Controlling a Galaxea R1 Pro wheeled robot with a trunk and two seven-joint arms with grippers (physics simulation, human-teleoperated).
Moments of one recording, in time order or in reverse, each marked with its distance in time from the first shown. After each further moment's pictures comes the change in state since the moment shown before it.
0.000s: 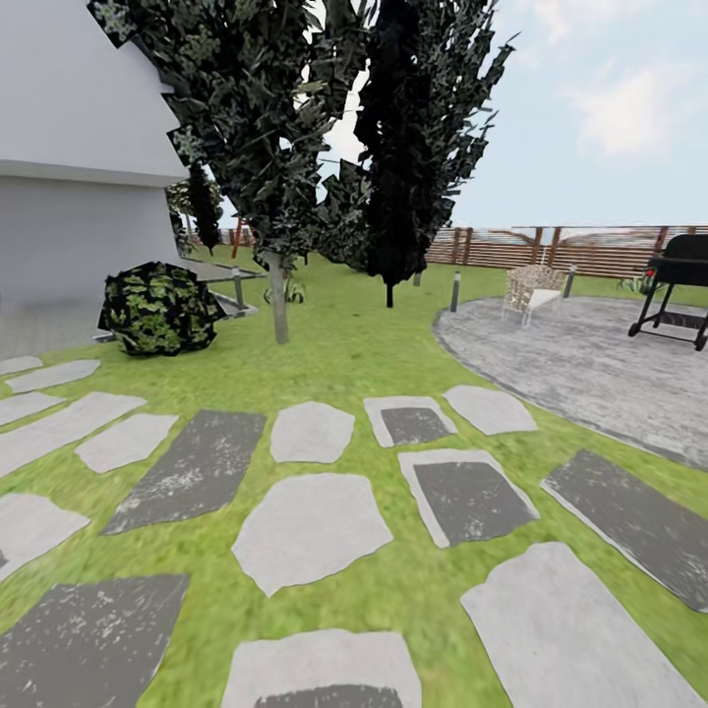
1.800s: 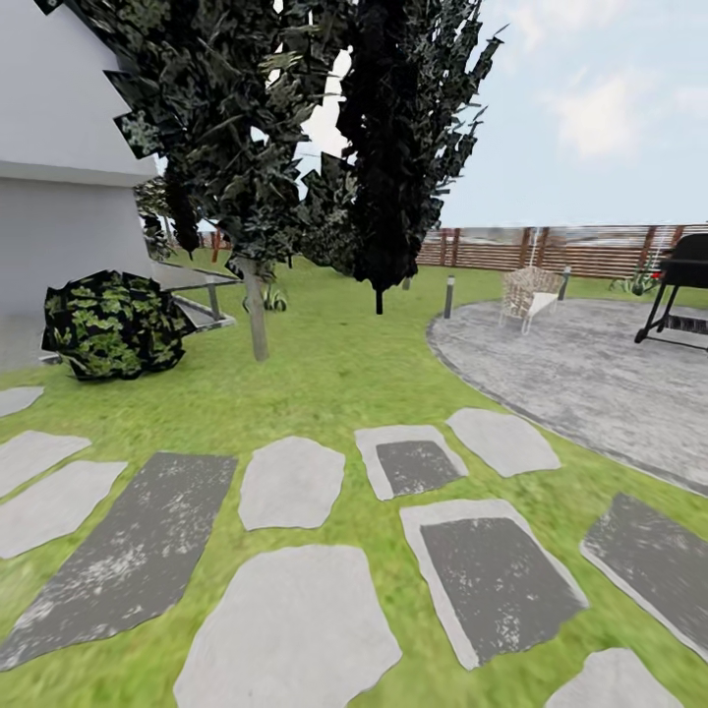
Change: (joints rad) left arm 0.000 0.000 0.000 0.000 0.000 0.000 0.000; right arm 0.000 0.001 0.000 0.000 0.000 0.000 -0.001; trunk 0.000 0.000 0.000
